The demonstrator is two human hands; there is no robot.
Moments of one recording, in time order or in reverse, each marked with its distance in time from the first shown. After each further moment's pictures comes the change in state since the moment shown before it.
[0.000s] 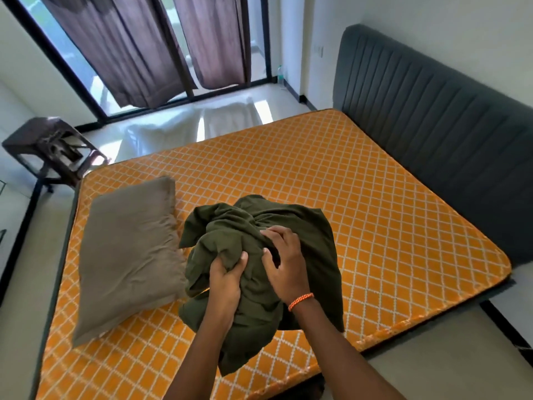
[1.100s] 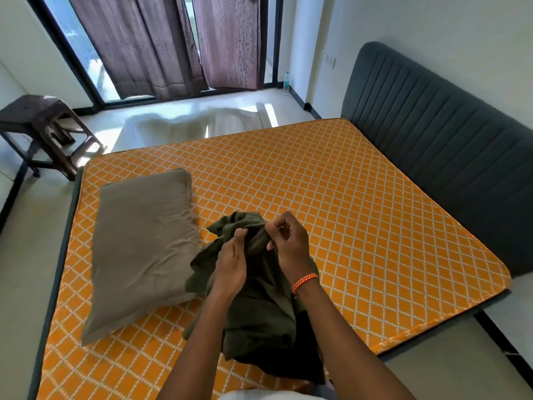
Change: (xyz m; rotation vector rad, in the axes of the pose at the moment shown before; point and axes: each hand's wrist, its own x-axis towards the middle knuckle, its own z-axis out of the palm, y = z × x) left_hand 0.084 -0.007 -0.150 0.340 -0.166 -0.017; right_hand 0.039 -0.103 0.119 0.393 0.073 0.274
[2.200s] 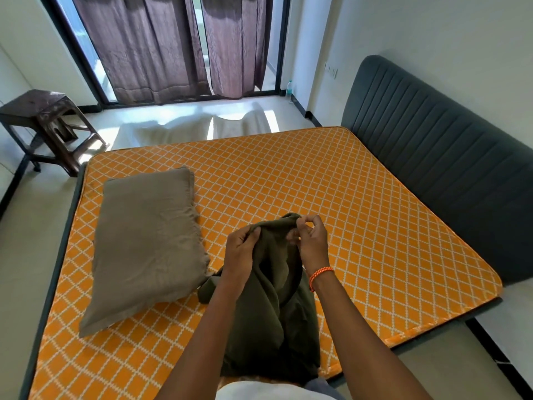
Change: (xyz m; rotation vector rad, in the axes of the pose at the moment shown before) left_hand -0.021 0.028 0.007 -0.292 0.058 0.185; right_hand -0.002 0.021 -0.027 0.108 0.081 0.204
